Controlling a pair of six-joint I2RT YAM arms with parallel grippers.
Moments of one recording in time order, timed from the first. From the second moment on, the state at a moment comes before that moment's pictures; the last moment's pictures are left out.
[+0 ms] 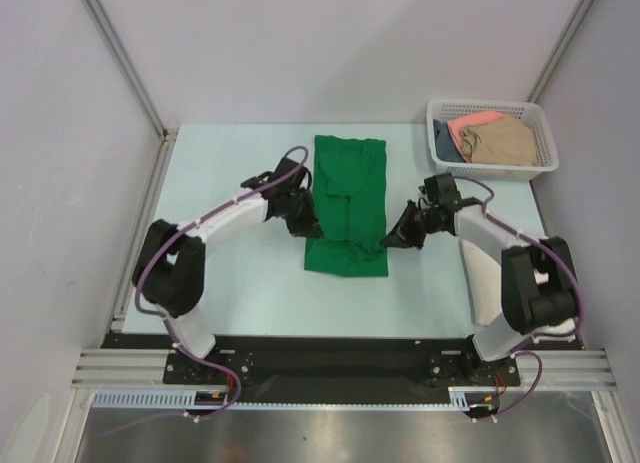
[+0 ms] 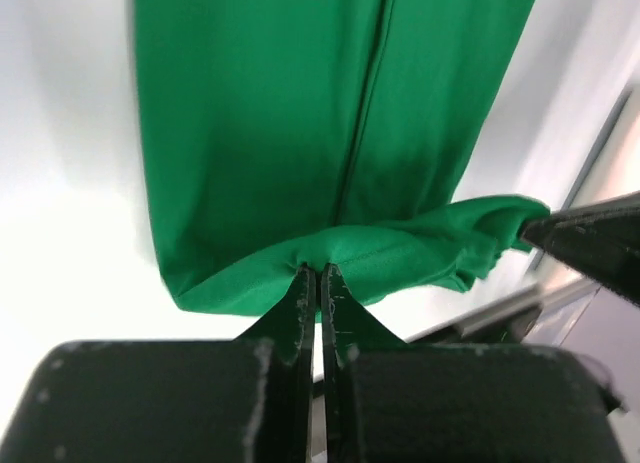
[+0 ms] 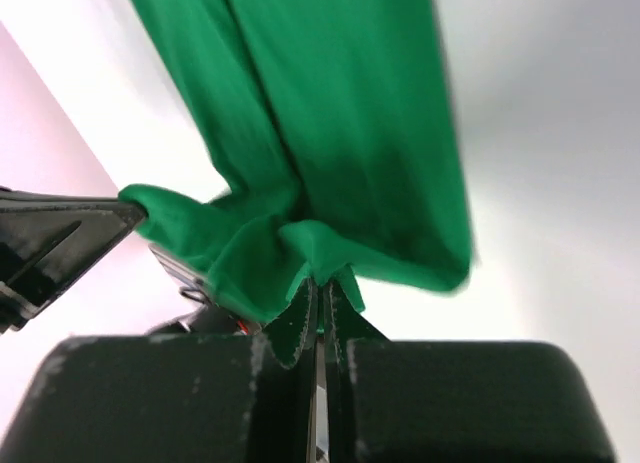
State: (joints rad) left arm -0.56 1.68 1.22 -0.60 0.24 -0.80; right arm 0.26 1.50 0.89 -0.44 -0.55 0.82
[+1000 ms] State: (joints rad) left arm -0.35 2.17 1.73 -0.66 0.32 -0.72; right arm 0.13 2.18 1.64 -0.63 -0.71 0.64
